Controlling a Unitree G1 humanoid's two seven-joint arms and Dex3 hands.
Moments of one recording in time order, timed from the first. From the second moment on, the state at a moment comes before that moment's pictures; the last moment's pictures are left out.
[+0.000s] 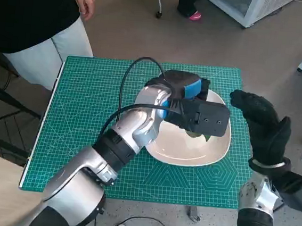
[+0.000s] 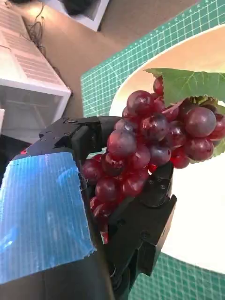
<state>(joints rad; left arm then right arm) -1.22 0.02 -0.51 0.93 0.66 0.24 -0.30 -0.64 -0.18 -0.33 0.84 0.44 -0.81 0.83</state>
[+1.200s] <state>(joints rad) -1.23 0.09 -0.47 0.97 0.55 0.06 -0.46 -0.64 -0.17 -0.31 0.83 0.44 -0.81 0.80</state>
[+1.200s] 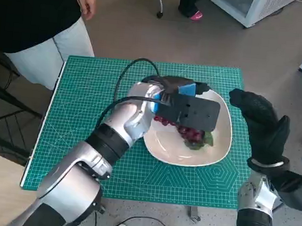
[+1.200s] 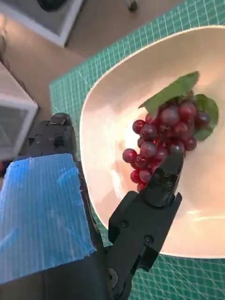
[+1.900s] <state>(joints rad) -0.89 0.29 -0.09 0.73 0.13 -0.33 -0.42 -0.63 -0.16 -0.30 0.82 0.43 -0.82 0.79</state>
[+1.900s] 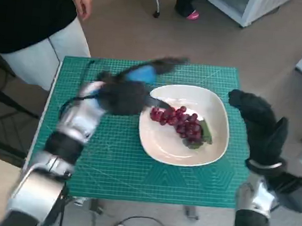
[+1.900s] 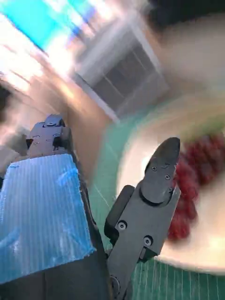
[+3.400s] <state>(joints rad) -0.34 0.19 0.18 0.37 -0.26 -0.55 -0.41 -0.63 -0.15 -0.27 0.84 0.42 -0.85 0.74</state>
